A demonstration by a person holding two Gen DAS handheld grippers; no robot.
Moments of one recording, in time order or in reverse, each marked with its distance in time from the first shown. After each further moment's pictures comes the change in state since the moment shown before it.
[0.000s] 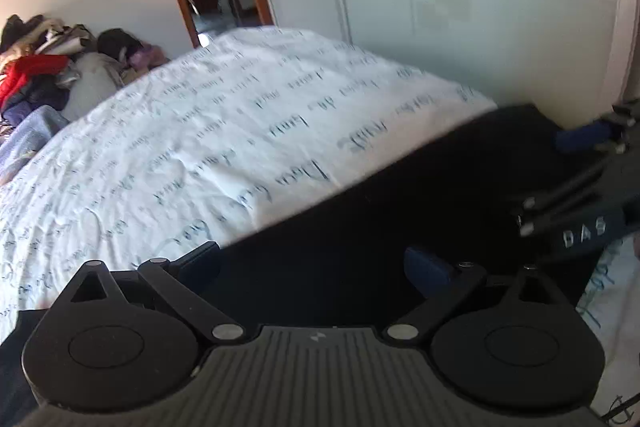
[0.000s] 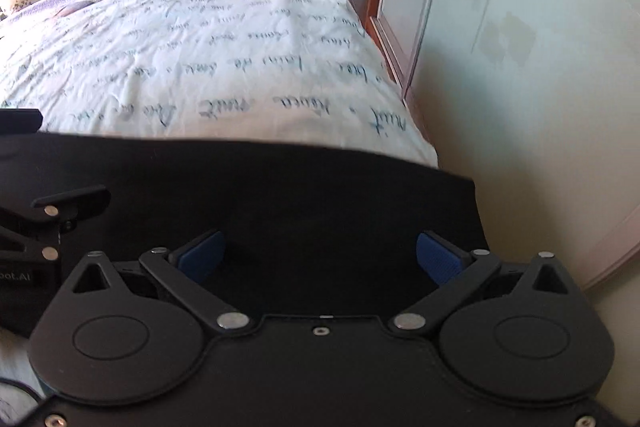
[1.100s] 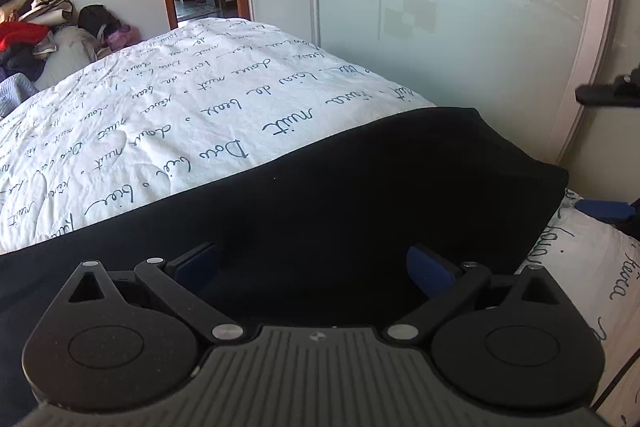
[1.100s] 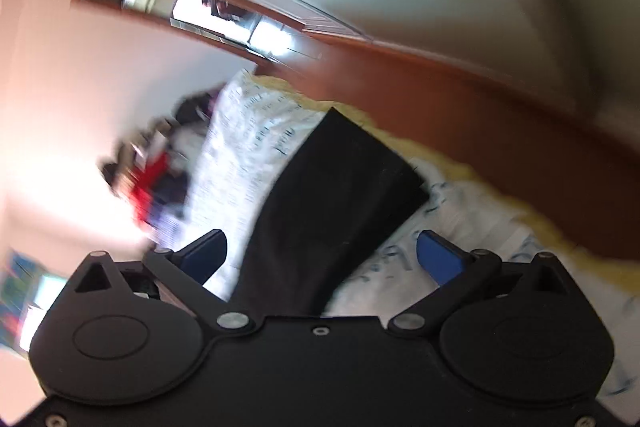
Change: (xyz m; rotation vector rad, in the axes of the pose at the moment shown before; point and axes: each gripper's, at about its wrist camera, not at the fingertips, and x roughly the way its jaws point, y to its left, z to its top) left arm -0.014 -0.028 -0.012 -0.119 -0.055 -0.114; right arm -0.049 -0.136 -0.102 1.117 -0.122 0.476
